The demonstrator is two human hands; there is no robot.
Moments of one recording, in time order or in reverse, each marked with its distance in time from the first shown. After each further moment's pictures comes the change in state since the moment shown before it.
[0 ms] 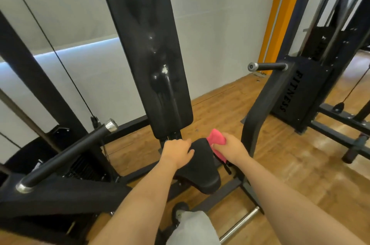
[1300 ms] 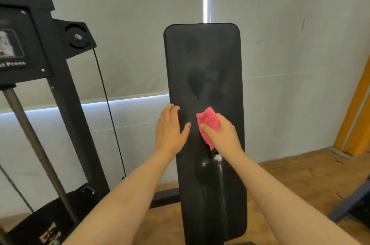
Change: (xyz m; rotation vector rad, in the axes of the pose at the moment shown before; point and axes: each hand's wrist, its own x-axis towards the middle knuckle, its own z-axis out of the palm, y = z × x) left_hand 0.228 -0.275 -0.158 -0.195 0.895 -0.453; right_hand 0.275 -0.315 -0.034 0.392 0.111 -0.613
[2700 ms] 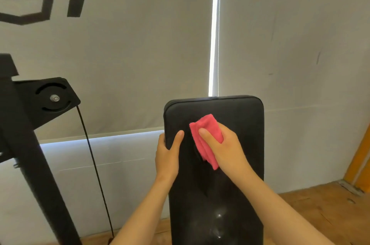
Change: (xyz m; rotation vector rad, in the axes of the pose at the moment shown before) left_hand 0.213 0.012 -0.013 -0.988 0.000 -0.681; right_hand 0.215 -0.115 -0.023 0.298 -0.125 -0.158
